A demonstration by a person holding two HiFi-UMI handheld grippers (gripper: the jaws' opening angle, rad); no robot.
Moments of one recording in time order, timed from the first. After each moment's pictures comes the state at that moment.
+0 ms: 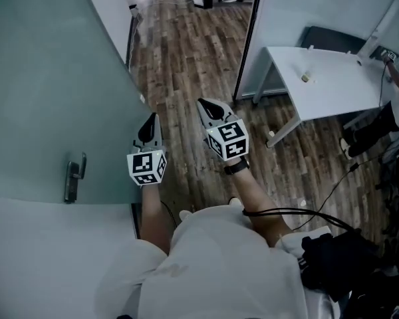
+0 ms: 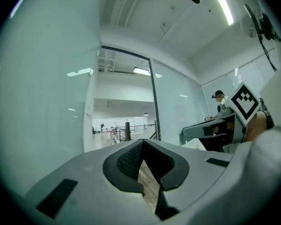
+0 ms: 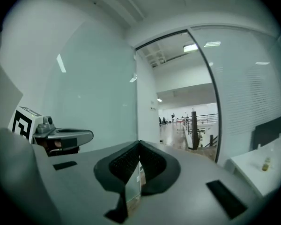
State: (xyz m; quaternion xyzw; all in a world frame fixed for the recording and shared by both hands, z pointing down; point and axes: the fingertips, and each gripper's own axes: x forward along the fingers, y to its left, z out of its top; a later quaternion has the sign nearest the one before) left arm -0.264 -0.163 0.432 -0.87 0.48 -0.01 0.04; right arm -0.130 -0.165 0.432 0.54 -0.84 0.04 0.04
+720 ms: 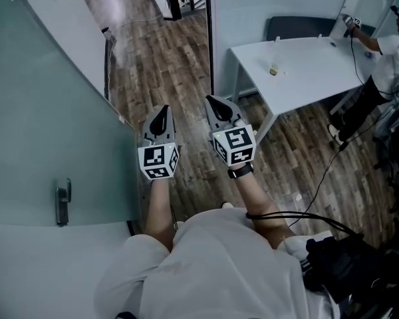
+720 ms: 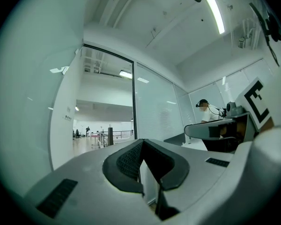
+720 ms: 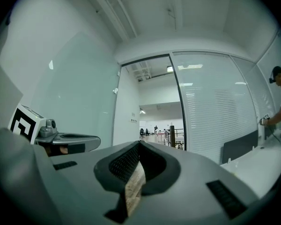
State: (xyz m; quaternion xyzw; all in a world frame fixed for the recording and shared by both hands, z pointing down) left arm -0.071 -0.149 0.400 -0.91 0.40 0.03 0.05; right arm 0.038 -0.112 0.387 0.64 -0.77 -0.02 0.00
